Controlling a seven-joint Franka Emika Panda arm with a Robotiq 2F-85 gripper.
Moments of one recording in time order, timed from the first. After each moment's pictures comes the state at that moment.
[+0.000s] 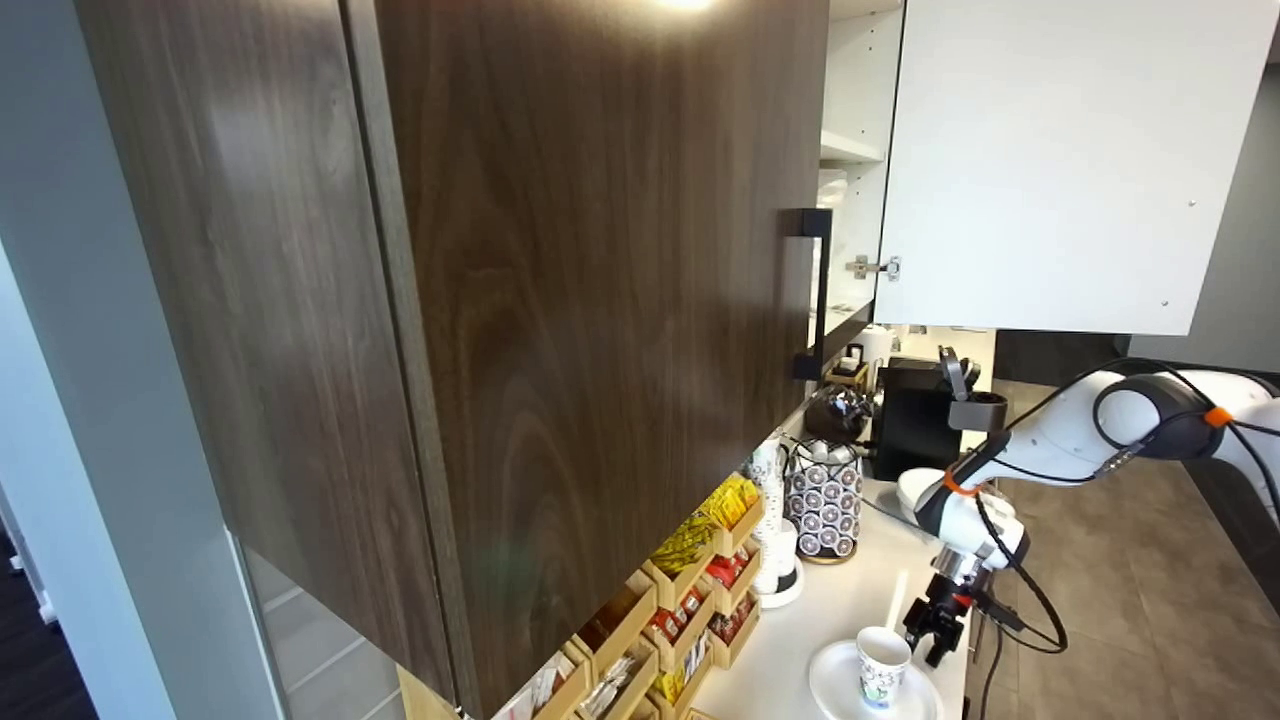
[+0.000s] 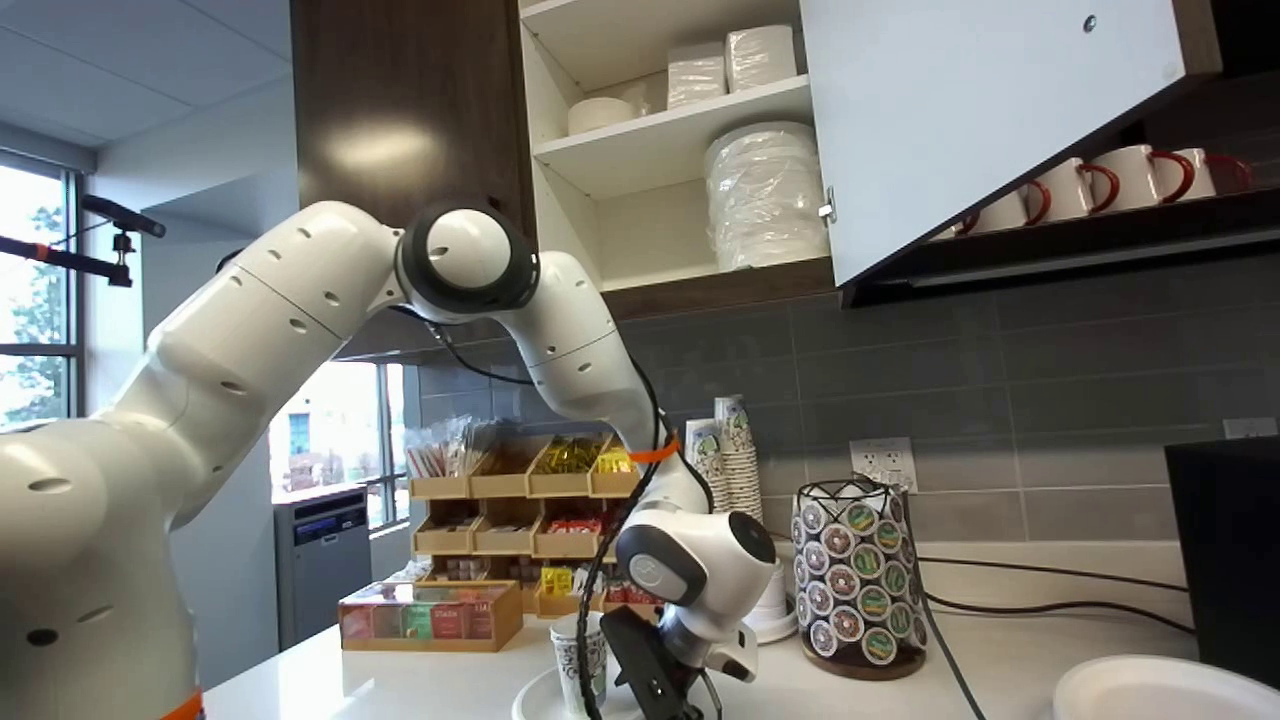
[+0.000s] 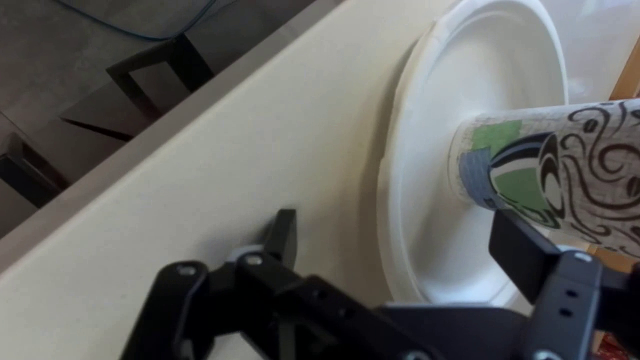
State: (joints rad) arm -0.38 0.72 0.09 -2.04 0.80 2.30 -0.88
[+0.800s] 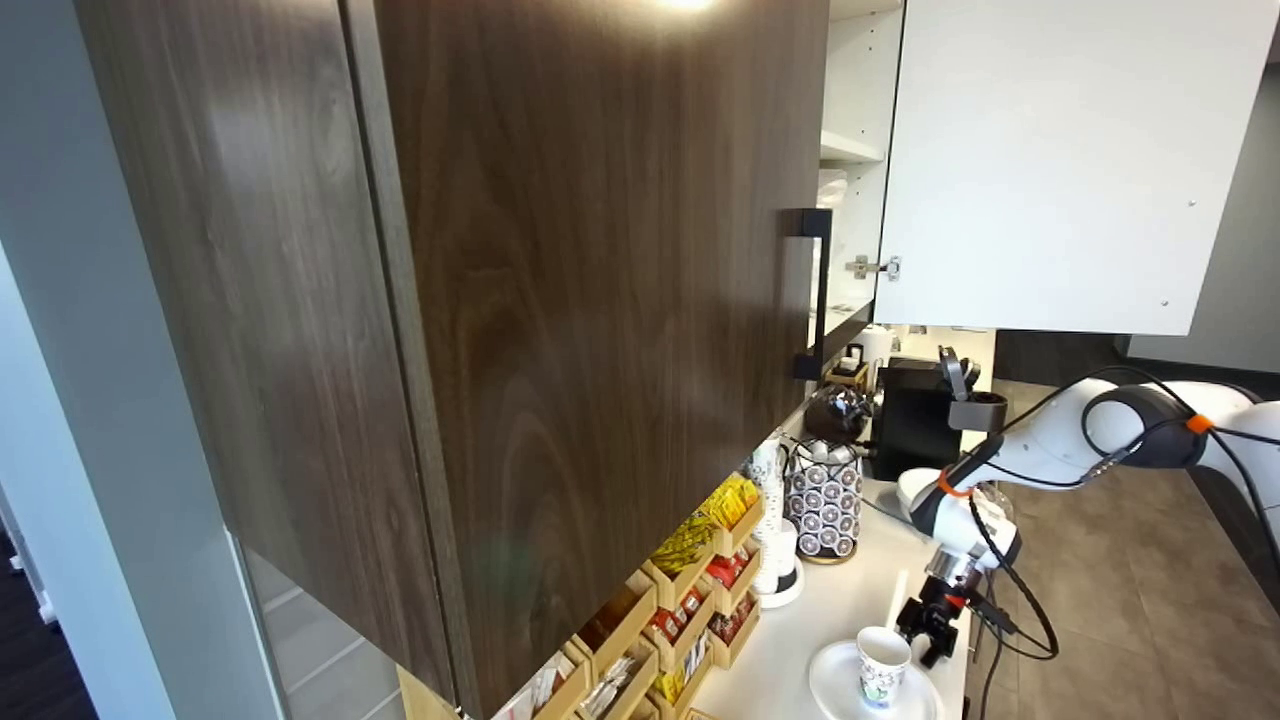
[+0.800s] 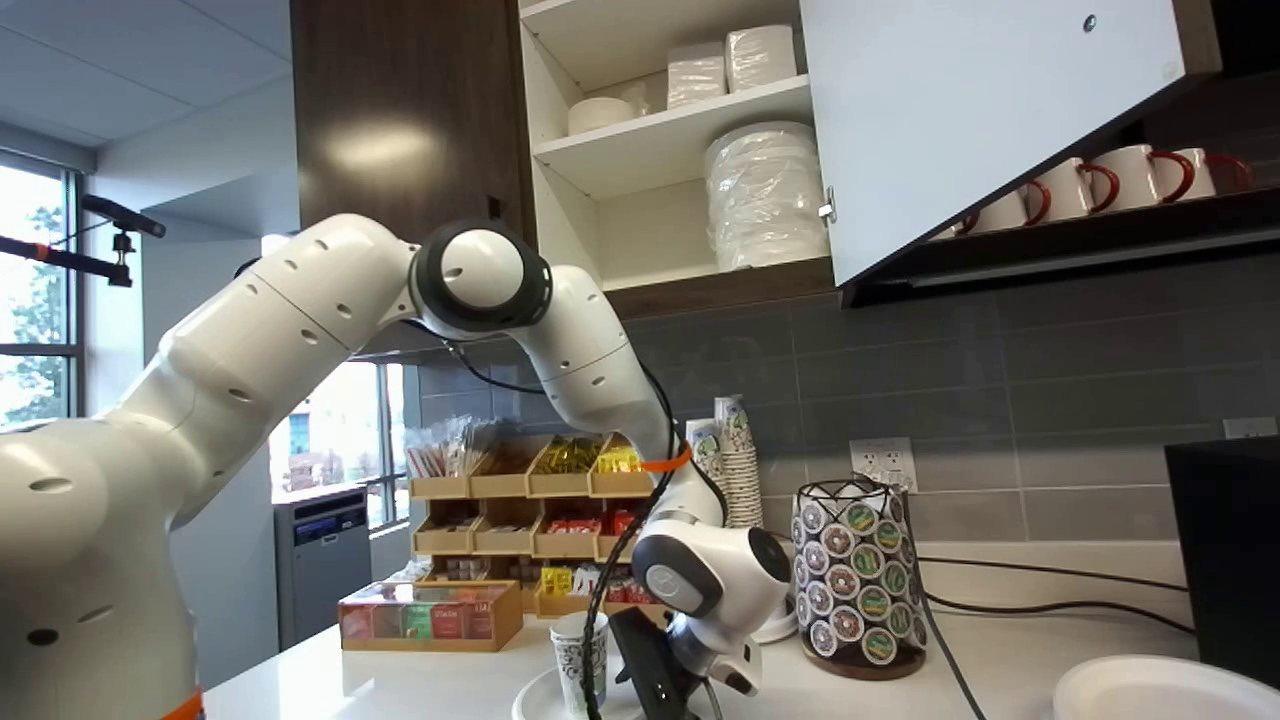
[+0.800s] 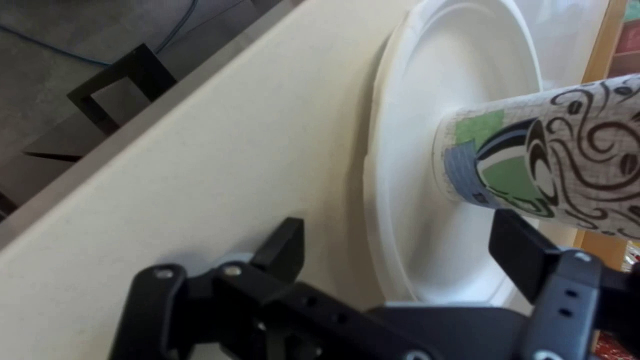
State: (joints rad) arm -0.37 0.78 0.08 -1.95 0.80 2.19 -0.82
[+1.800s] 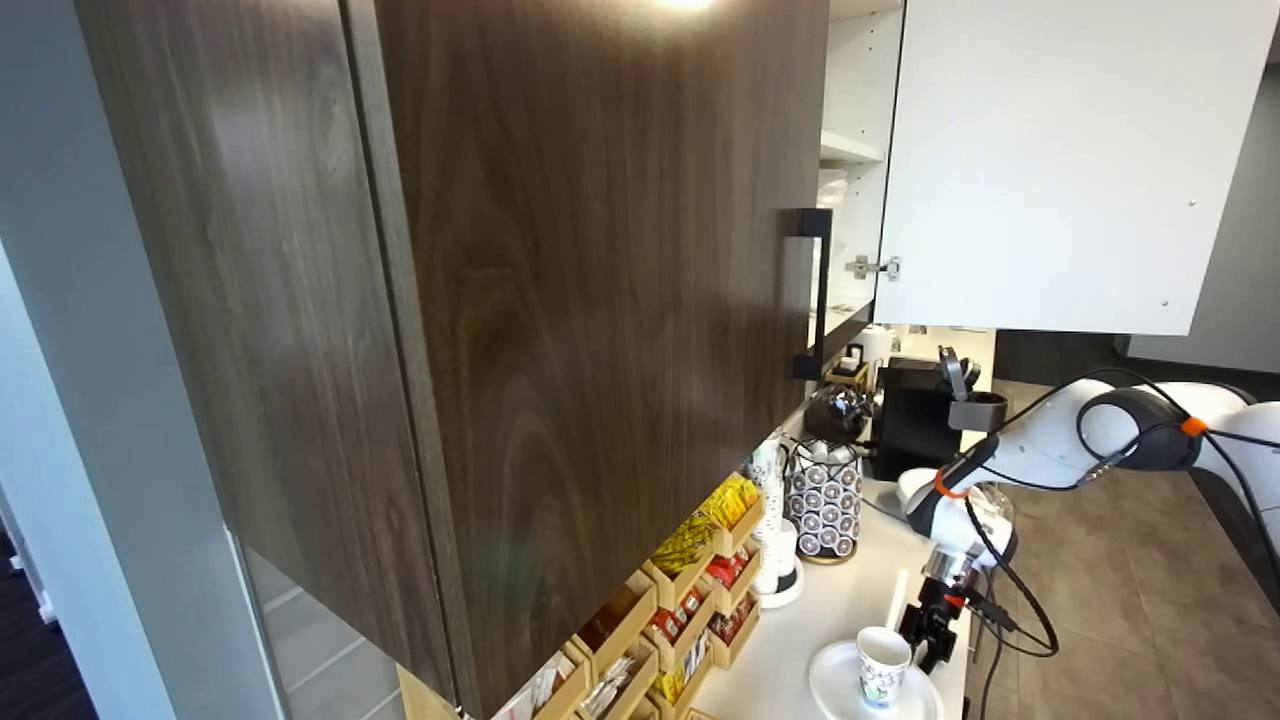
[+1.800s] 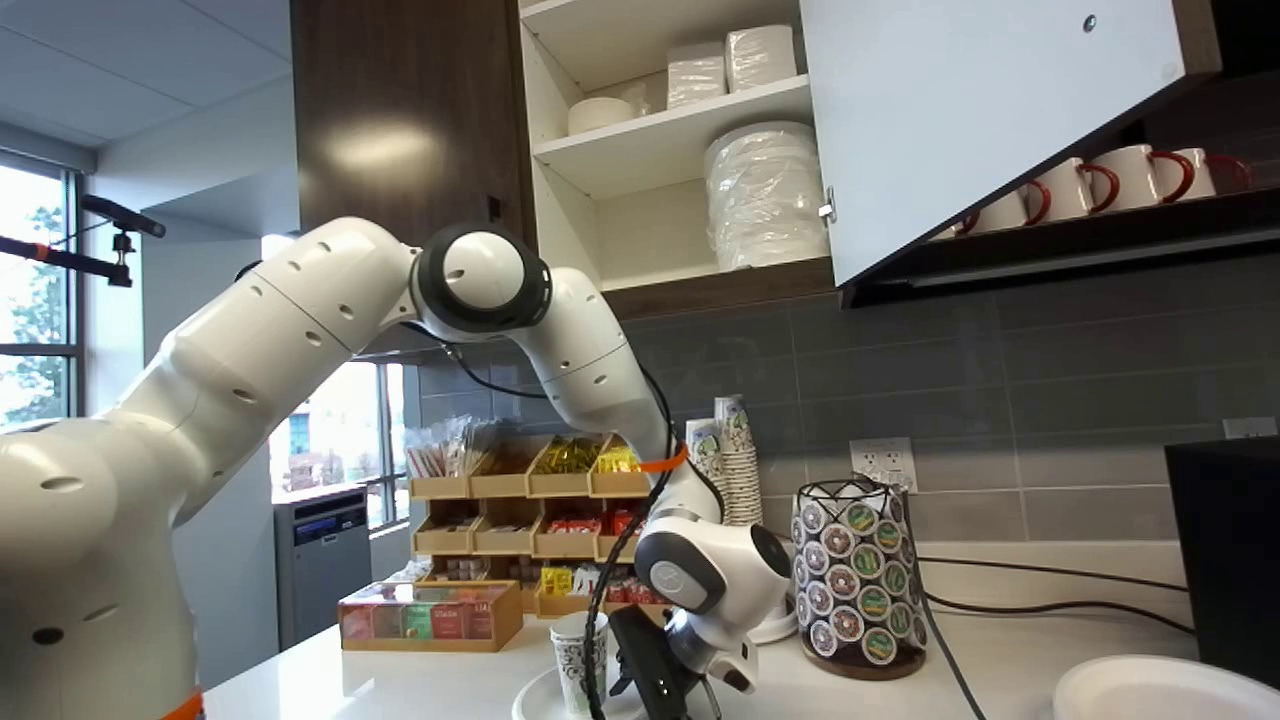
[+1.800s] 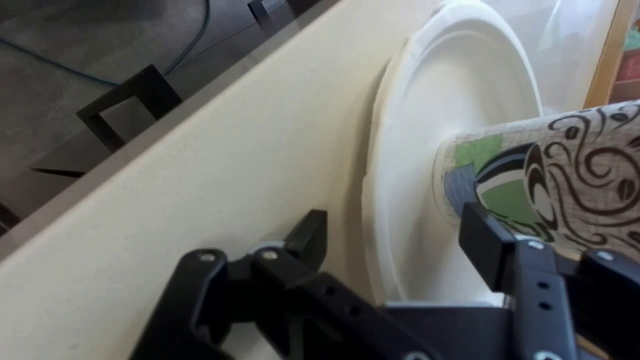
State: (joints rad) arm -0.34 0.78 0.05 -1.94 0.75 2.15 -0.80
